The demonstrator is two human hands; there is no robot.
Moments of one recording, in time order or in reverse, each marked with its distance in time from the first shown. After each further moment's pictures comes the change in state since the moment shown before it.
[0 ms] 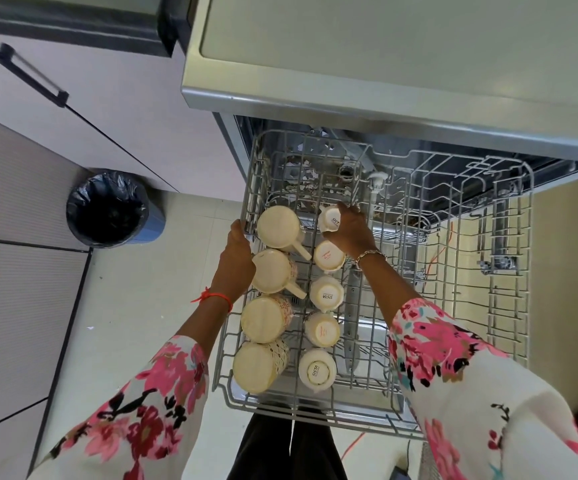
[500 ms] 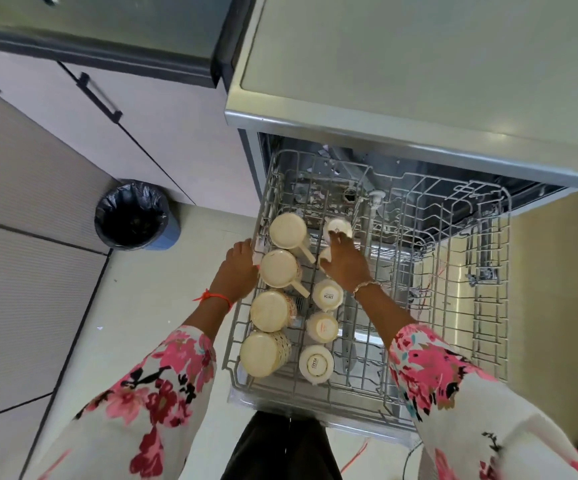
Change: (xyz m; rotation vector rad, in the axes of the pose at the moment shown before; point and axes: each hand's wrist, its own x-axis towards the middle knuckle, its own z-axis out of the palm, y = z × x) left_hand -0.040 -0.010 -0.027 0.322 -0.072 0.093; right_hand -0.081 -0.027 -0.010 -0.266 -0.018 -0.180
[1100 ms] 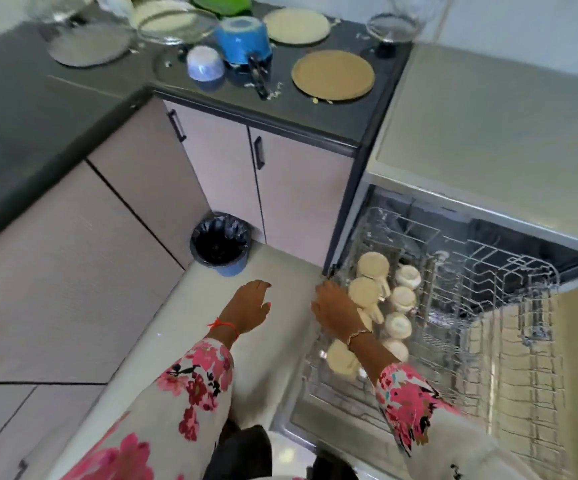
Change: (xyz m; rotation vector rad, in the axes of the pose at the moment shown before) left_hand -0.160 -0.149 -0.095 0.040 0.108 0.071; right_hand -0.109 -0.217 0.030 -0.236 0.073 -0.421
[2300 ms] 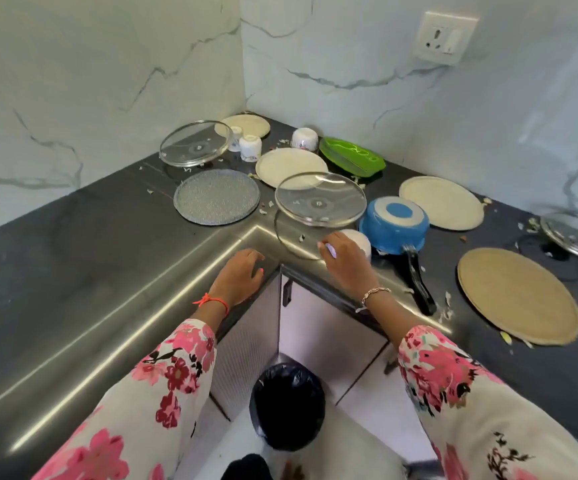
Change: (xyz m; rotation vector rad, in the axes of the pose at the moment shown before) left_hand 0.289 -0.314 -0.416 -0.050 0.530 -0.033; right_hand 0.536 -0.218 -0.283 0.264 0.477 -0.234
